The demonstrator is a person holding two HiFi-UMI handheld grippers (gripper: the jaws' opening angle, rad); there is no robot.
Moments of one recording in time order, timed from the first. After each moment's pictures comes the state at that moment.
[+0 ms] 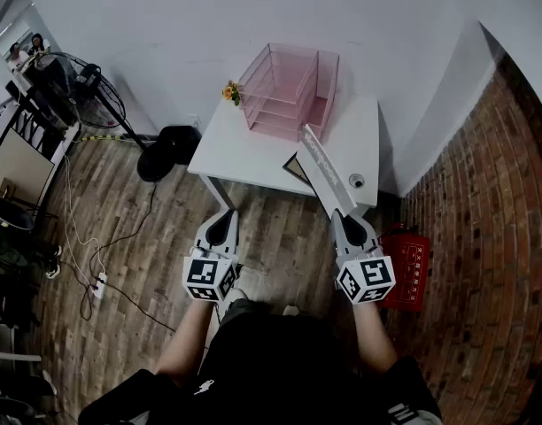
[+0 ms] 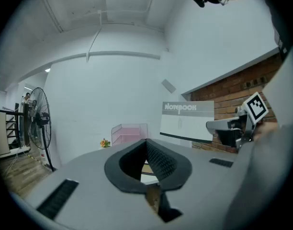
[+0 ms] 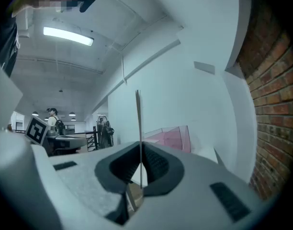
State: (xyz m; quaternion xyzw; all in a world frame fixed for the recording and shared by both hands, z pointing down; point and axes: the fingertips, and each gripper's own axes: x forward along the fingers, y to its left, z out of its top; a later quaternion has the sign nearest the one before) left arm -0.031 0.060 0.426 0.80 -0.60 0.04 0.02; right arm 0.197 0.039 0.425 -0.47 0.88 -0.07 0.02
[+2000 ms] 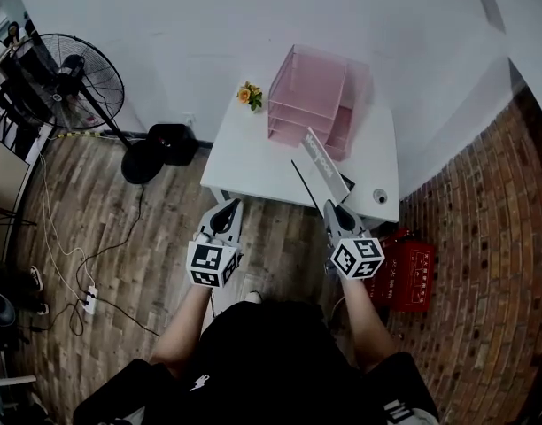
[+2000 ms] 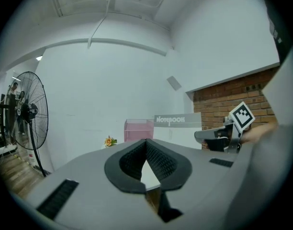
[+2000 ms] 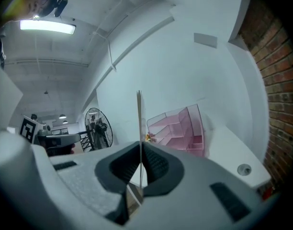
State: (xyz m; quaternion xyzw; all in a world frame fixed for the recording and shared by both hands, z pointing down) left arm -0.175 -0.051 0.453 0.84 -0.54 0.05 0.04; right arm 0.043 -0.079 0.485 -0.50 0.85 -0.15 0.00
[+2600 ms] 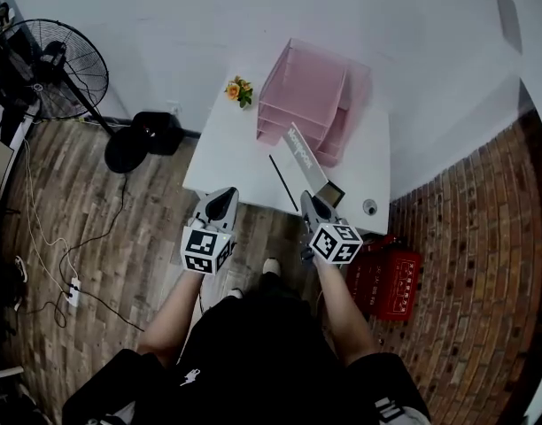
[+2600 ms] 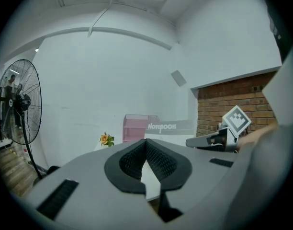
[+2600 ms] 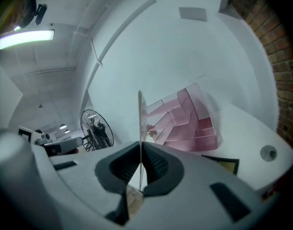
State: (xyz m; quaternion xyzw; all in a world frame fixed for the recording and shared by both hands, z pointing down) left arm -0.158 -0.135 0.480 0.84 -0.53 0.06 0.07; right arm 0.020 -0.167 0.530 -0.48 0.84 -0.25 0.01
